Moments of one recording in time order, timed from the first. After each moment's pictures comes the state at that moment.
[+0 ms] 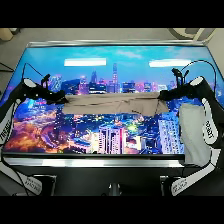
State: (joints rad) left arm 0.13 -1.83 1.50 1.01 -1.13 -1.41; right arm -0.23 -1.85 1.53 -0.94 1.09 0.94
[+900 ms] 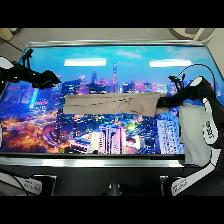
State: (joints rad) left arm 0.15 -1.70 1.75 1.00 -1.32 -1.45; right arm -0.23 -1.85 1.54 -1.09 1.29 0.97
